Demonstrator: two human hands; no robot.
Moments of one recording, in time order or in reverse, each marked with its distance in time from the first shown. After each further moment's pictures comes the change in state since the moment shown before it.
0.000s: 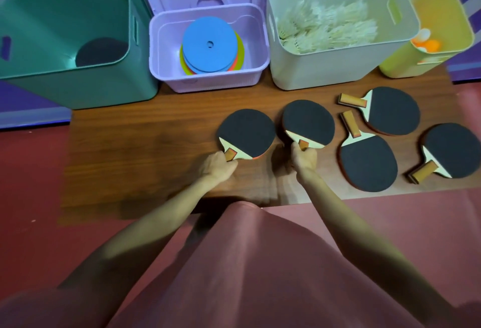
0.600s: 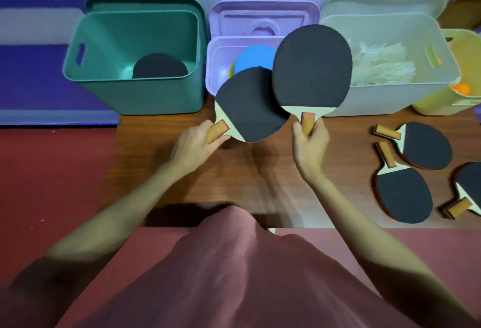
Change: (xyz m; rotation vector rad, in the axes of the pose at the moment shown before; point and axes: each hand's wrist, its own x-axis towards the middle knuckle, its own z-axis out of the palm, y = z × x) left_hand -0.013 -0.106 -0.149 -0.032 0.476 0.370; right_hand -0.113 -0.092 0.079 0.069 0.017 -0.773
